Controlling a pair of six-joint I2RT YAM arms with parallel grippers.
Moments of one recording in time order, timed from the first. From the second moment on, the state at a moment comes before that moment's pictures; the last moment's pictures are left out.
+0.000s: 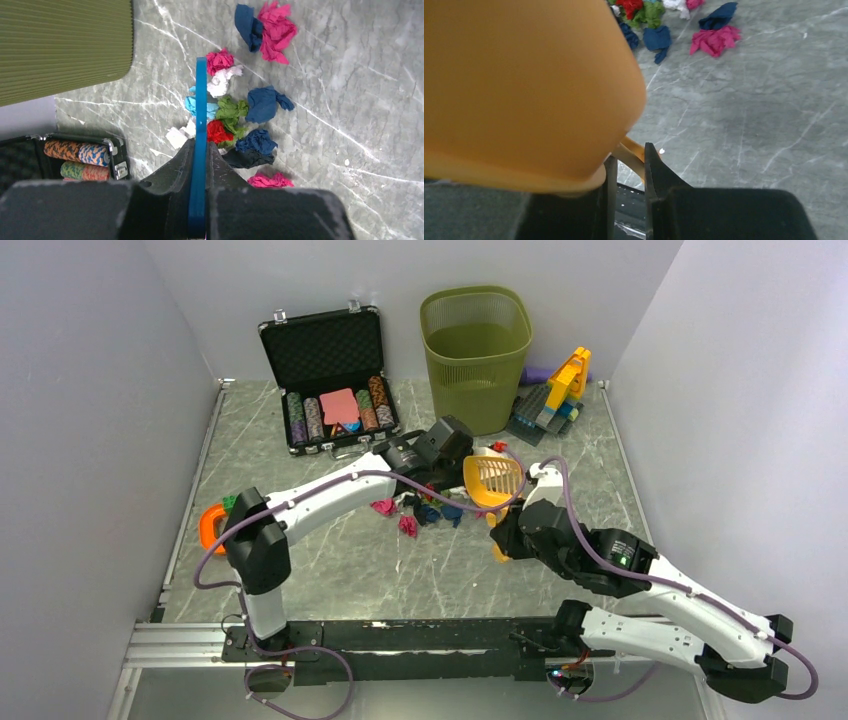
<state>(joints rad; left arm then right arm) -0.94 1.81 1.63 -0.61 -0.03 0.60 1.04 0.74 0.95 -0.92 0.45 0.78</state>
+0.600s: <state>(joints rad) -0.91 2.09 2.05 -0.67 -0.08 0.30 1.00 0.66 0.90 -1.07 0.57 0.97</state>
